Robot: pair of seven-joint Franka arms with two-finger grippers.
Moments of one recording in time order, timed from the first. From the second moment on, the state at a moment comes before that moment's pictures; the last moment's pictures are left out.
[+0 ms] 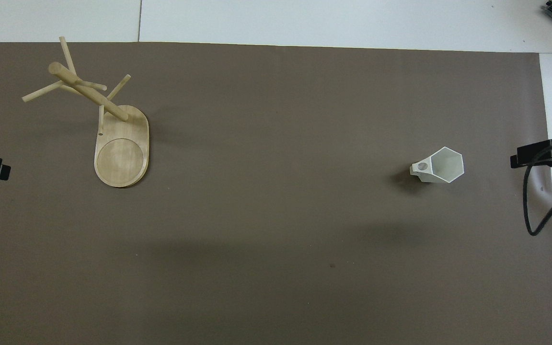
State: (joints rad) left arm -0.08 -0.06 0.06 -1.53 -0.02 1.44 0.14; right arm -0.06 -0.03 -0.06 -1.67 0.03 1.64 -0.07
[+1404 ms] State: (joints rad) left arm -0.08 -0.06 0.06 -1.53 -0.02 1.44 0.14; right arm -0.06 -0.03 -0.06 -1.74 0.03 1.79 -0.07
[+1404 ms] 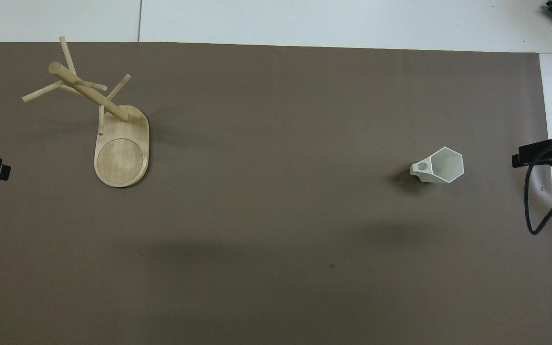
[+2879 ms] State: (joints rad) left arm -0.08 -0.06 0.06 -1.53 -0.02 1.44 0.14; right arm -0.07 0.18 -0.06 -1.88 0.03 2.11 -0.07
